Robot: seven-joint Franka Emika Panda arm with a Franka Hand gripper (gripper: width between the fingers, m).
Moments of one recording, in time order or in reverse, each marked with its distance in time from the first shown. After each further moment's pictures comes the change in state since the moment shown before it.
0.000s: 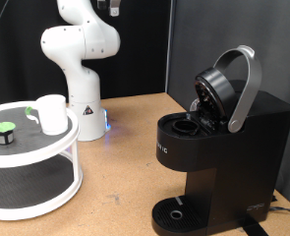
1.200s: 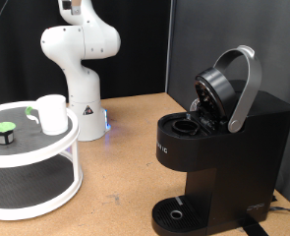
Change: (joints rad) arm -0.039 -0.031 -0.147 -0.013 -0.104 0.011 -0.169
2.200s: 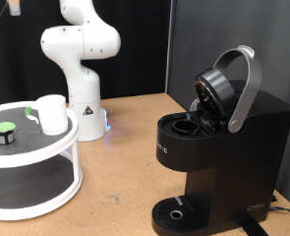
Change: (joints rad) arm -0.041 0.008 -0.238 0.044 -0.148 0.002 -0.225
